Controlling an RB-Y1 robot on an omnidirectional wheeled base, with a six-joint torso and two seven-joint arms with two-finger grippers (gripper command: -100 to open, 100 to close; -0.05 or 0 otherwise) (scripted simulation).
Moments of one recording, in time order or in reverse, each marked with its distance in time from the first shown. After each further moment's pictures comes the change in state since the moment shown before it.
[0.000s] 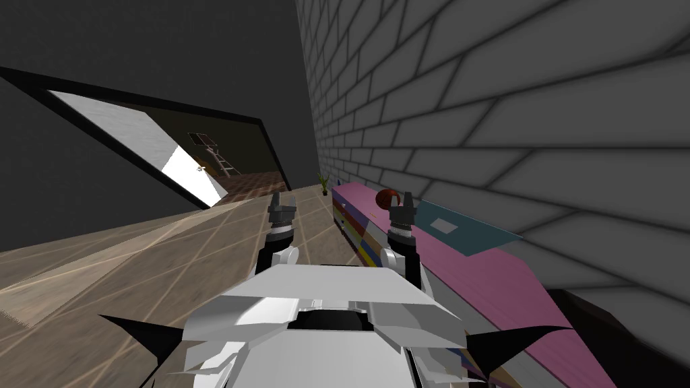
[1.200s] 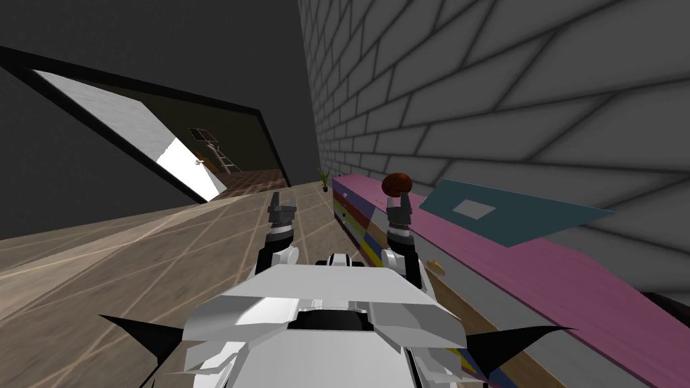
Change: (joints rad) left arm 0.000 0.000 0.000 0.000 0.000 0.000 0.000; right arm -0.003 -0.055 0.003 0.023 0.010 0.014 0.002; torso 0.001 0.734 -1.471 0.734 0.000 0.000
